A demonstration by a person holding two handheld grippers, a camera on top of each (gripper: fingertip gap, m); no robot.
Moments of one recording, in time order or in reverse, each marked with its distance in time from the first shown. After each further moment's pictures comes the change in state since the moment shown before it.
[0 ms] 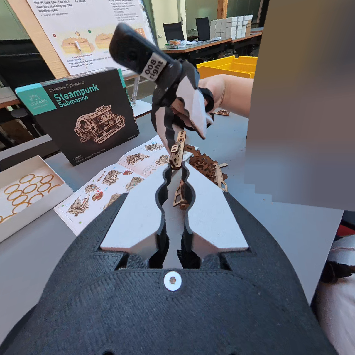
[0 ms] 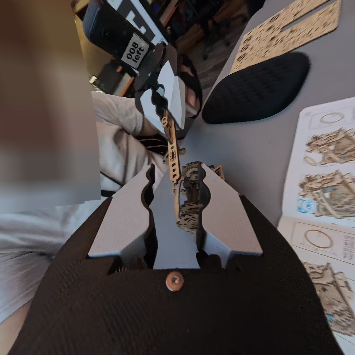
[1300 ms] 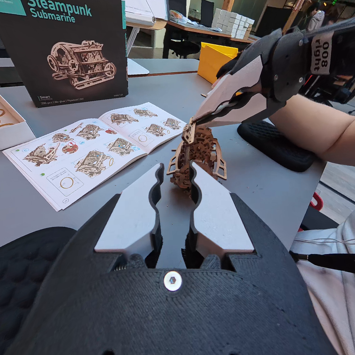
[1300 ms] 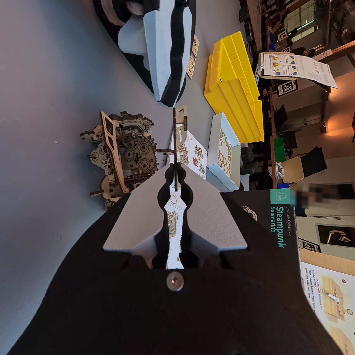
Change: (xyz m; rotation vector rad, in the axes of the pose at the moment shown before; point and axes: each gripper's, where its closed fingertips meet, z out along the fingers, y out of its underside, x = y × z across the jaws) left arm -0.004 0.044 -0.007 -0.081 0.058 -0.270; right arm 0.018 0.019 -0.011 -0.363 1.088 -1.194
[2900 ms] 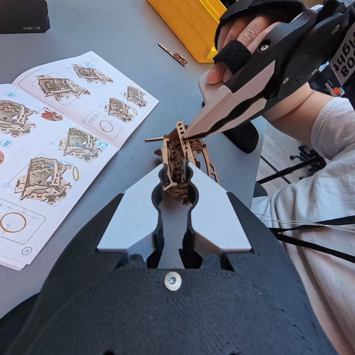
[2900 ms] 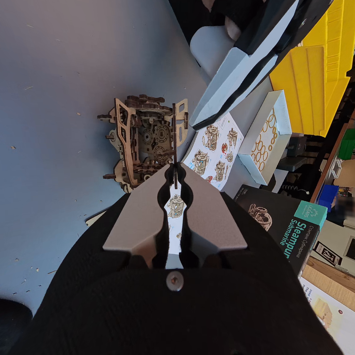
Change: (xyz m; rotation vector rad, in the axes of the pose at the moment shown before) left arm 0.000 -0.005 0.034 -0.320 0.371 -0.181; right arm -0.015 0.010 0.006 -0.244 -0.312 -0.108
